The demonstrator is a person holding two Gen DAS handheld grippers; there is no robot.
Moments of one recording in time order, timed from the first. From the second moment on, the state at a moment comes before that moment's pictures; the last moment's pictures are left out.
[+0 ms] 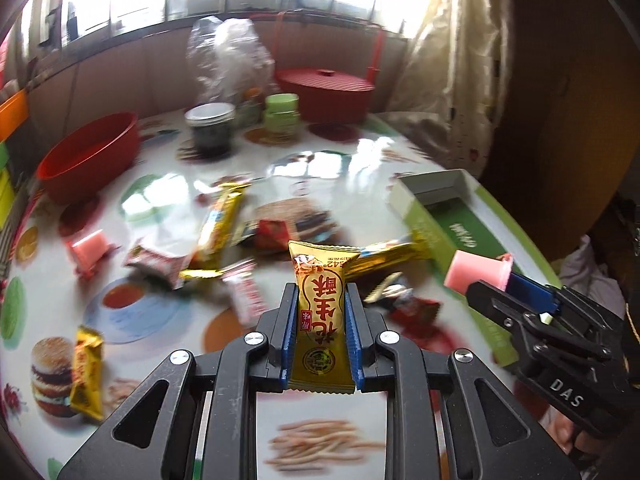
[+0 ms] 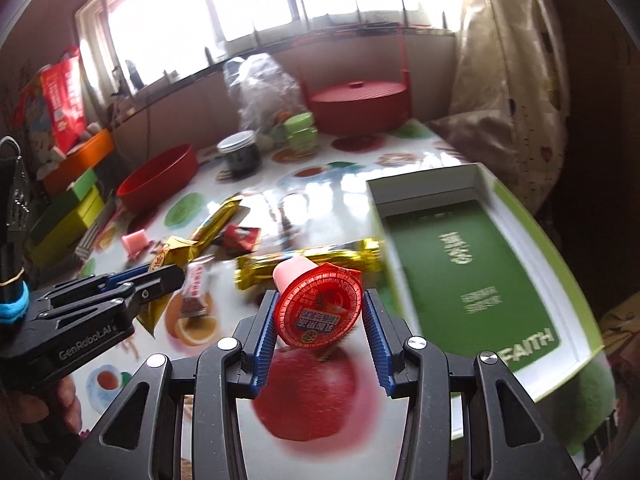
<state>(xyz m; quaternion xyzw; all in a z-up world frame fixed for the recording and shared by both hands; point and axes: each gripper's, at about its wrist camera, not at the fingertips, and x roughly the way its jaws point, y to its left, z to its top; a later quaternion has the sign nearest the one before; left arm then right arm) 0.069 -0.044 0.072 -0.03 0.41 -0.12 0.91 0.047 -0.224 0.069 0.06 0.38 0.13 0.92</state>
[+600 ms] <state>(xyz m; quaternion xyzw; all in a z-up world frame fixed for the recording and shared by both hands) 0.087 -0.135 0.081 -0.02 0.41 -0.23 0.88 0.048 -0.304 0.065 0.07 0.37 0.03 0.92</state>
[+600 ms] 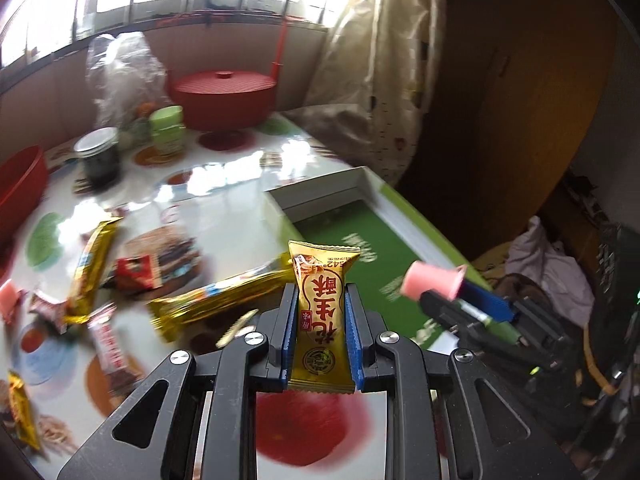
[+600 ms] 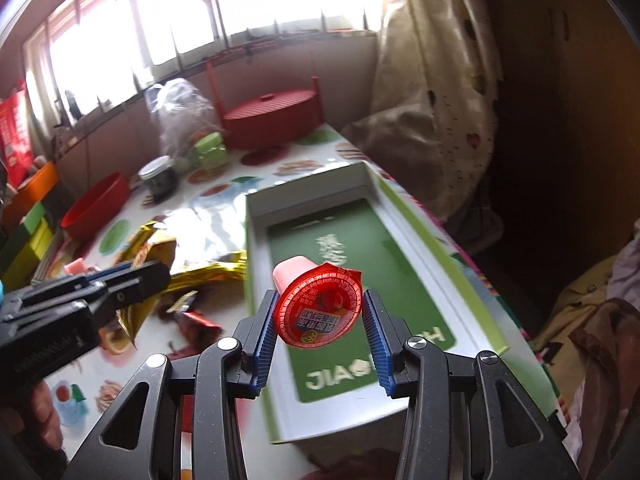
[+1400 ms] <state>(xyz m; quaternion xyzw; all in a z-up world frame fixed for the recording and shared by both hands) 0.103 -0.213 0.055 0.02 0.44 -0.28 0.86 0.045 -0.341 0.039 0.05 0.40 -0.03 0.91</state>
